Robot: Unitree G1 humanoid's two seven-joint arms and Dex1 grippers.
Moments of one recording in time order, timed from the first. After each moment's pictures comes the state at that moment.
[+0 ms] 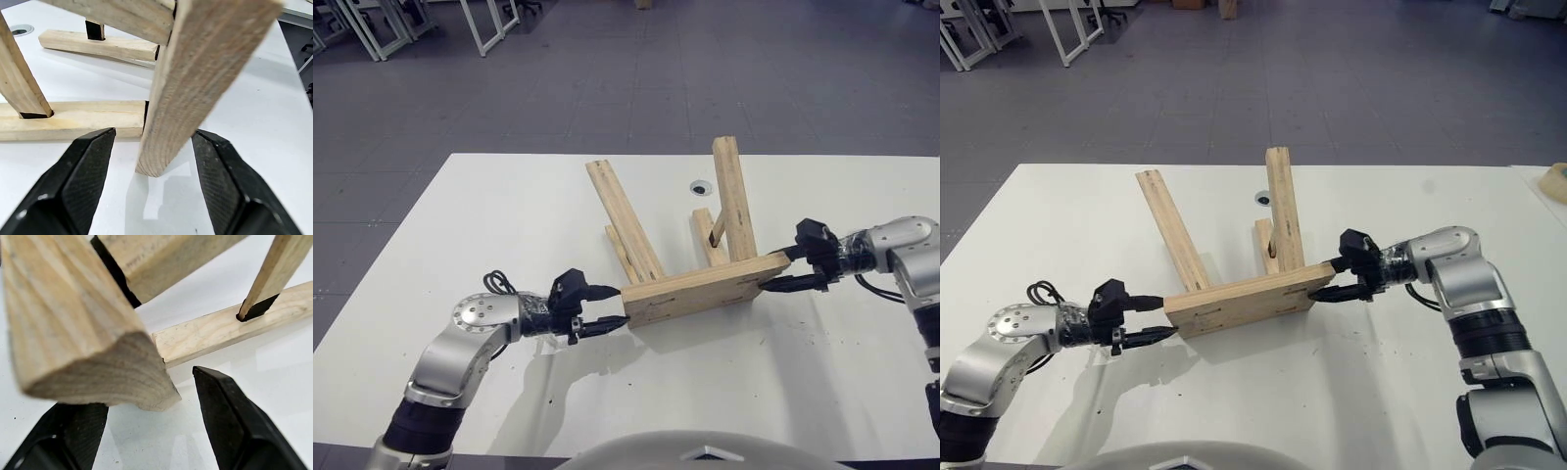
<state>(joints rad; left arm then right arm) 0.04 0.66 -0.09 -0.34 -0.37 0.46 -1.04 -0.48 -0.82 0.21 0.26 0.22 0.36 1.49</state>
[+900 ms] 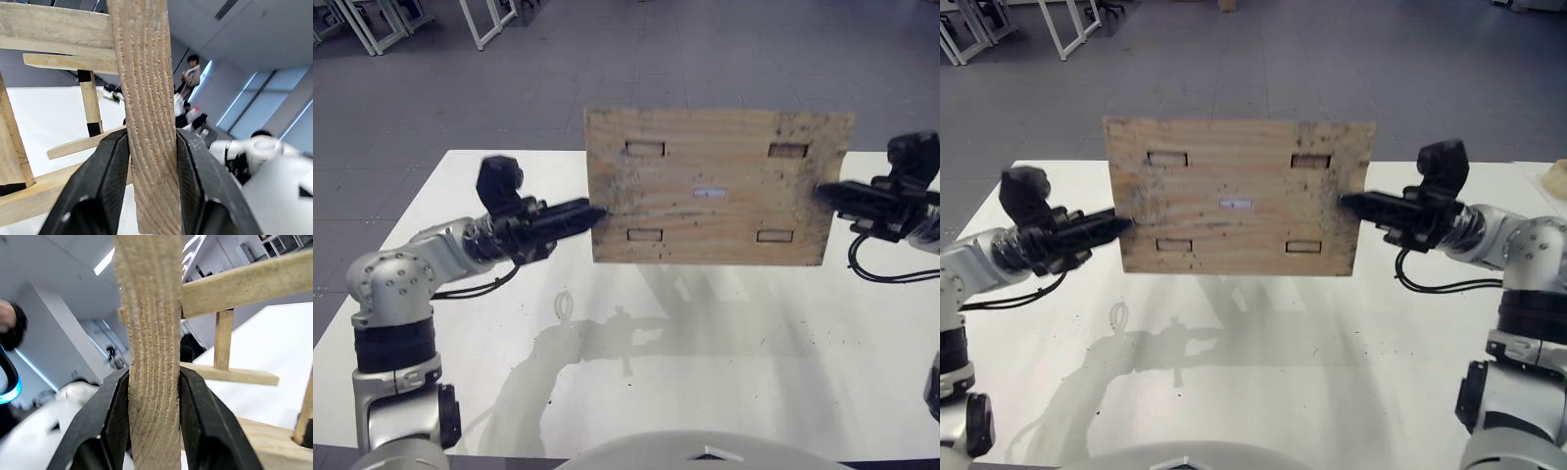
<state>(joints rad) -0.46 0.65 0.29 -0.05 -1.38 1.14 -0.88 -0.68 -0.70 -0.40 0.21 1.02 1.46 1.24</state>
